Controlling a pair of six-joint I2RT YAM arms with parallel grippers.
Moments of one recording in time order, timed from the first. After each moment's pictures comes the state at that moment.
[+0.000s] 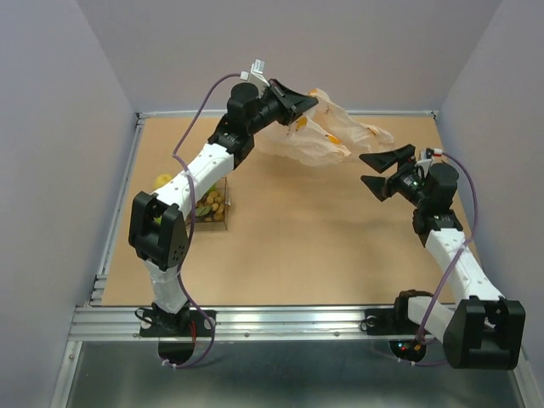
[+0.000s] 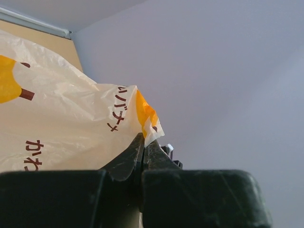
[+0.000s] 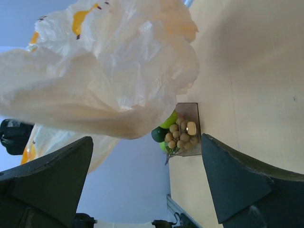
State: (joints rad) left arm -0.53 1.82 1.66 0.21 0.34 -1.21; right arm -0.04 1.07 0.66 0.23 -0.63 1.29
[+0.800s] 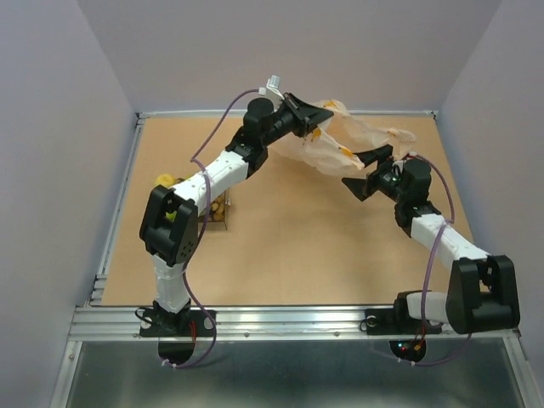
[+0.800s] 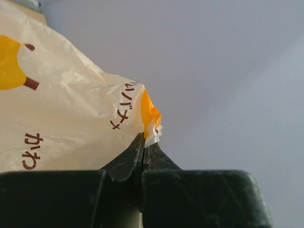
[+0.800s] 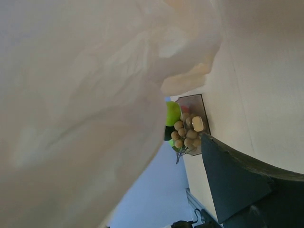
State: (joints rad) left arm -0.58 1.90 1.61 0.38 0.35 -1.36; right arm 0.07 1.23 0.66 0.40 -0.53 1.44
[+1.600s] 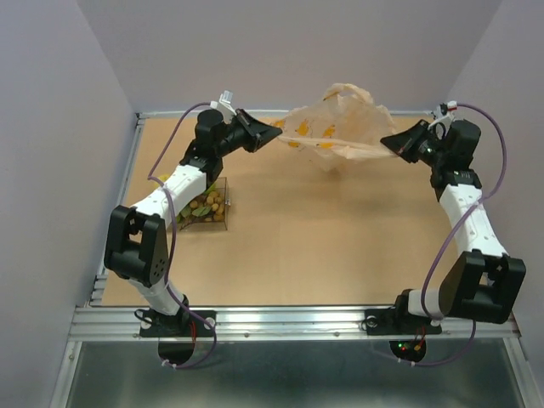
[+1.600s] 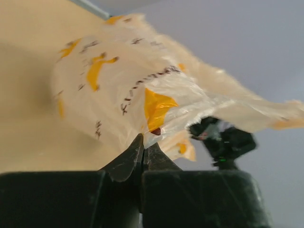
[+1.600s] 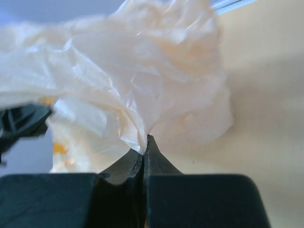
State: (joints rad) left arm -0.36 1.64 1.23 0.35 0.50 -1.22; right arm -0.20 1.35 1.08 -0.01 -0.64 0.67
